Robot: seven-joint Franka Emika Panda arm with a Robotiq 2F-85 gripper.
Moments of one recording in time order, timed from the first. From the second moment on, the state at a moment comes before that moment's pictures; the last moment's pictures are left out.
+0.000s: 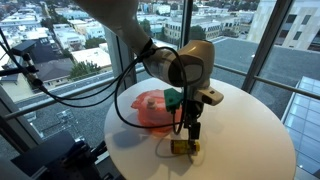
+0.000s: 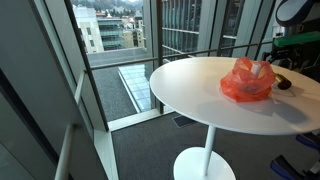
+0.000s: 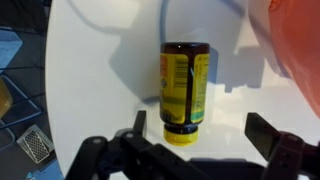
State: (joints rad) arm -0.17 0.35 -0.26 -2.09 -0.14 2.29 0.56
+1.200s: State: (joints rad) arm -0.08 -0.03 -0.12 -2.08 -0.13 1.86 0.26
